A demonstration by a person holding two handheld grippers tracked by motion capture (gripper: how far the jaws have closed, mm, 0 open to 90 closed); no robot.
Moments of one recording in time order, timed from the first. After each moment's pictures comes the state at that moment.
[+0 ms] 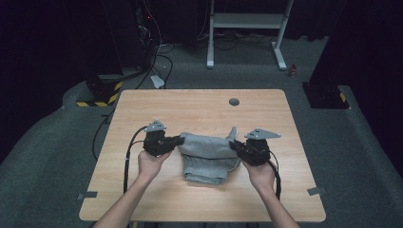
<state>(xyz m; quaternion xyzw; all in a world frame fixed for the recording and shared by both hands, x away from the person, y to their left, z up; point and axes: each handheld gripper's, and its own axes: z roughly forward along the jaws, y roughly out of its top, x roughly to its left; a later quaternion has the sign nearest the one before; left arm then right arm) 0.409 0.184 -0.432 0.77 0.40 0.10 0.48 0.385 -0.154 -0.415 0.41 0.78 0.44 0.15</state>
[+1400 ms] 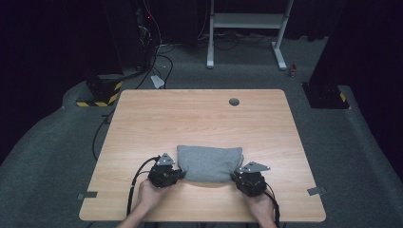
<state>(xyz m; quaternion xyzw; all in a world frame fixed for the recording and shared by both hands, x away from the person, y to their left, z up) 0.355 0.168 -0.509 0.83 0.39 0.07 0.38 0.340 -0.158 -0.508 0.42 0.82 0.36 0.14</state>
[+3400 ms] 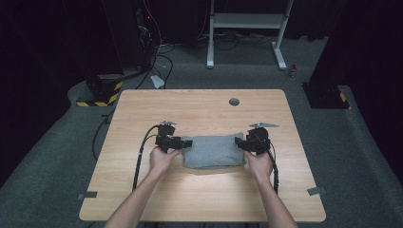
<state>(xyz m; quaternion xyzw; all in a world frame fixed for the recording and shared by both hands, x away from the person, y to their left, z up) 0.467 0.162 -0.484 0.75 0.53 0.03 0.39 0.455 -0.172 -0.465 0.55 0.74 0.37 0.14</state>
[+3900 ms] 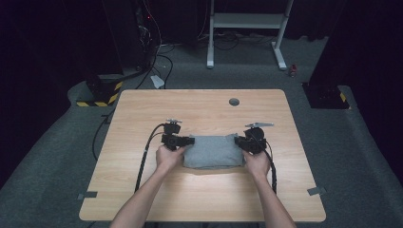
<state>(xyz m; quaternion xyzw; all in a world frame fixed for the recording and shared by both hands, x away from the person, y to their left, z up) 0.477 0.150 -0.486 0.75 0.52 0.02 0.40 0.460 -0.165 -0.471 0.52 0.76 0.37 0.12</state>
